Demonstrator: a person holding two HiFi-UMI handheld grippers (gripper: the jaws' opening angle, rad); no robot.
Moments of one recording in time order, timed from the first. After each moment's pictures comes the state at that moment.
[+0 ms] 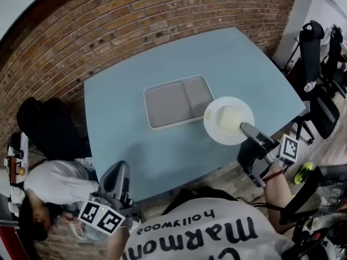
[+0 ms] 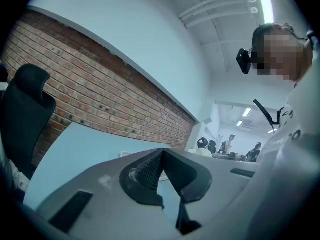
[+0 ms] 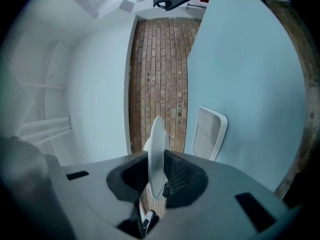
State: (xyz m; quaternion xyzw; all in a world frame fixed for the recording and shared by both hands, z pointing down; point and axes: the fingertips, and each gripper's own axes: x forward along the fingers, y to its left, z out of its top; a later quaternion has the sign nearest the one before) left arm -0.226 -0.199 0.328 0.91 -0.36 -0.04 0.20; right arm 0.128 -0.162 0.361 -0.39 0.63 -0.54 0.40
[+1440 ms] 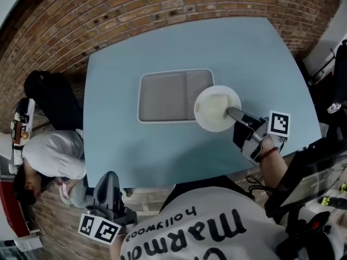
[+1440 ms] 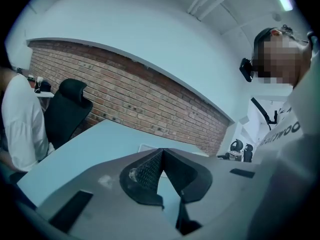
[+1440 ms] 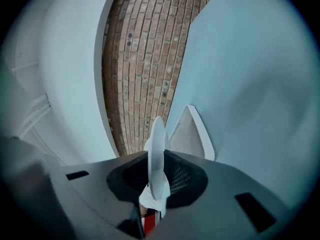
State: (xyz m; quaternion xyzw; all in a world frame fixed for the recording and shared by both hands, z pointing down) left arm -0.165 -0.169 0.350 0.80 -0.55 -0.03 0.23; right arm 0.199 -0.298 0.441 -0.33 0.70 -0.60 0.19
